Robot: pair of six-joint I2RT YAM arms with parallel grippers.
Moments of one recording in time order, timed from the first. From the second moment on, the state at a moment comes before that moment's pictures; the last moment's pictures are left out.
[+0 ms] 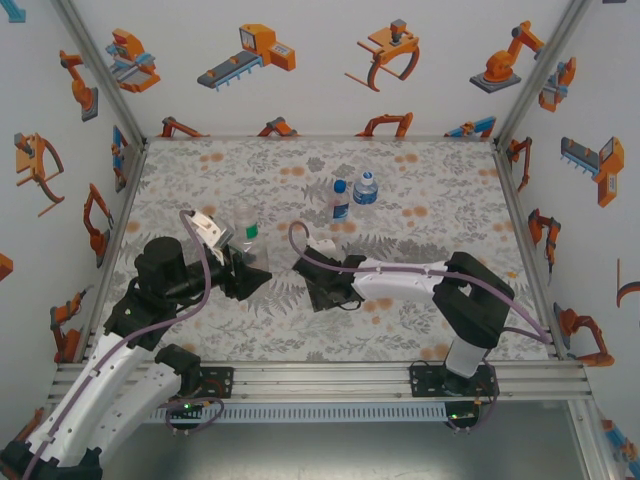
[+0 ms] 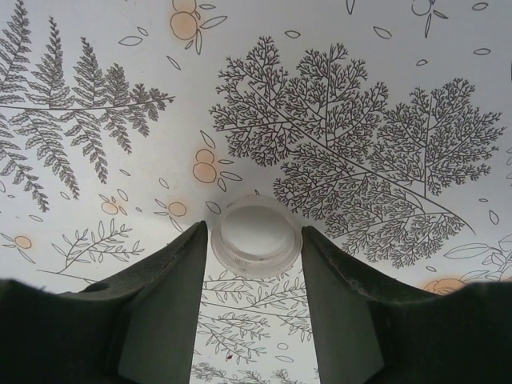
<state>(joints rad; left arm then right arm) -0.51 0.59 0.66 -0.34 0.48 -0.10 1.06 1.73 1.04 -0.49 0.23 0.66</state>
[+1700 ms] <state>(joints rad) -0.52 0.63 0.66 -0.34 0.47 -0.10 1.06 1.72 1.08 -0.51 0.22 0.67</state>
